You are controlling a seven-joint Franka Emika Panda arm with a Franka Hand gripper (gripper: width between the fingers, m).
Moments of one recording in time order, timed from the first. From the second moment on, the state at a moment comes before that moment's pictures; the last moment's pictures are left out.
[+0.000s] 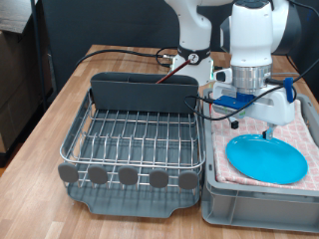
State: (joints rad) arm 0.20 0.19 0.08 -2.51 0.23 2.96 1.64
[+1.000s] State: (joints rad) arm 0.09 0.21 0.22 -2.52 0.38 3.04 1.49
